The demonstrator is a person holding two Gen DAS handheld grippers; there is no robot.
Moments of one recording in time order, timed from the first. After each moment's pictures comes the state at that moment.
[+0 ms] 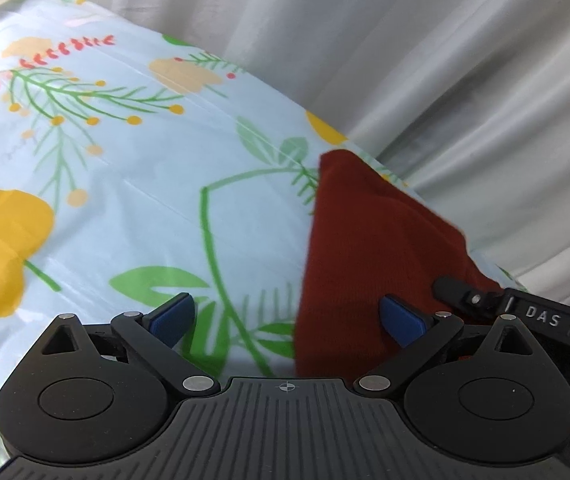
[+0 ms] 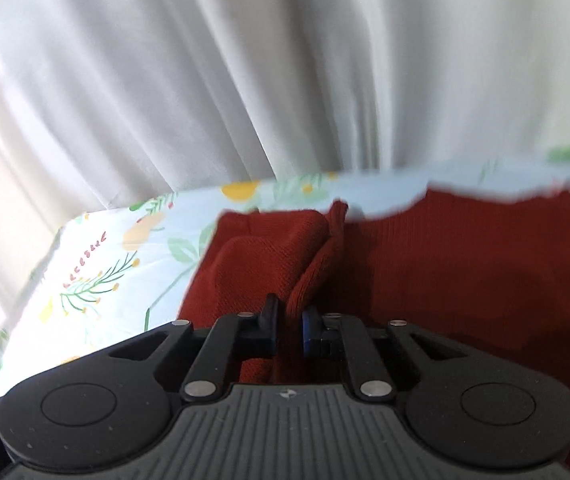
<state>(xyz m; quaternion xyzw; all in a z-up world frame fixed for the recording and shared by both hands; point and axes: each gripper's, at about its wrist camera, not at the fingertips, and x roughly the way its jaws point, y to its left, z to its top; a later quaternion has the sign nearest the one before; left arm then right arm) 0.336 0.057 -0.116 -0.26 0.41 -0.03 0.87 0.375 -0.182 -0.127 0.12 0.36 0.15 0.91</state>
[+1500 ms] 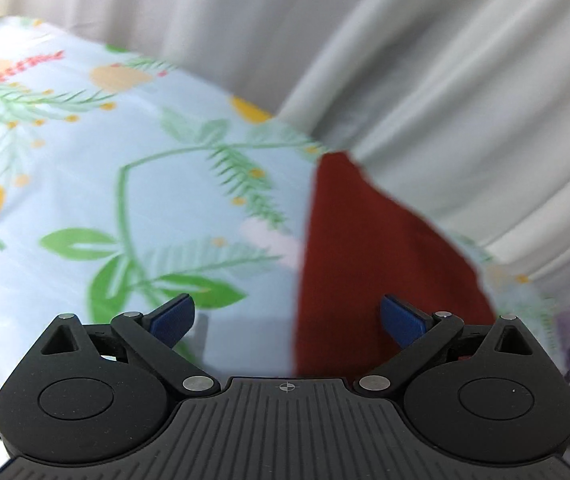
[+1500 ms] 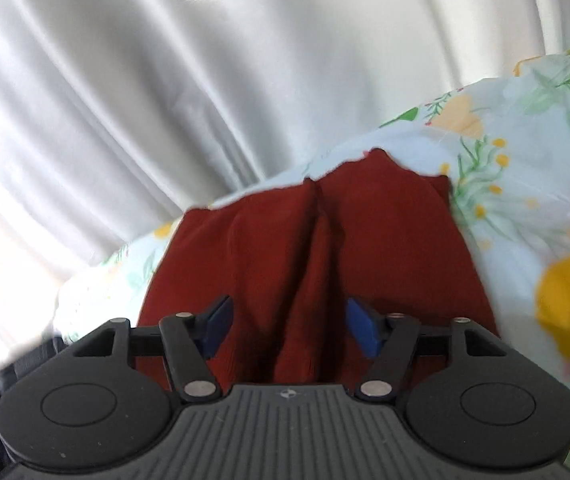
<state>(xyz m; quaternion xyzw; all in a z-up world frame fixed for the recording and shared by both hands) 0.315 -0.007 -0.105 -0.23 0.41 -0.05 0.88 0.302 -0.334 -0.138 0.26 0.35 0.10 0.89</state>
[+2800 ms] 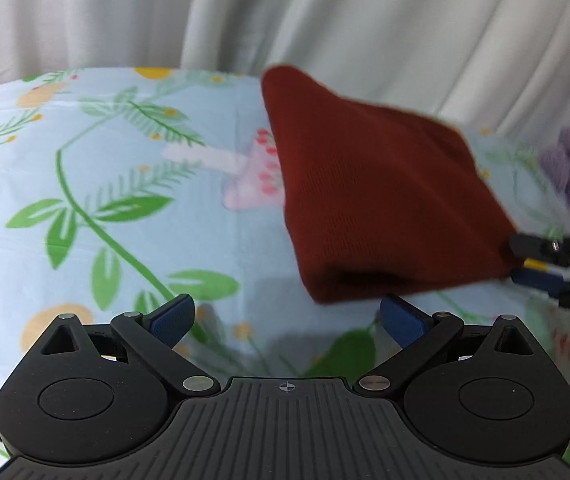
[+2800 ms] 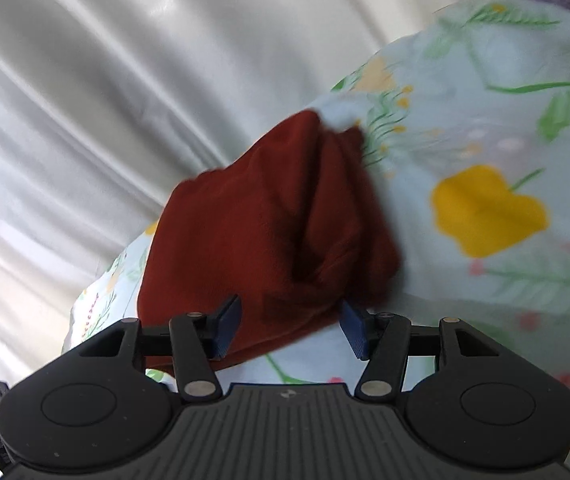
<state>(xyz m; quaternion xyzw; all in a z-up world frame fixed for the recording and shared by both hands) 0.255 -0.078 -0.117 -0.05 0.43 -0.15 0.89 0.240 -0.369 -0.151 0.32 0.37 0.08 0.87</state>
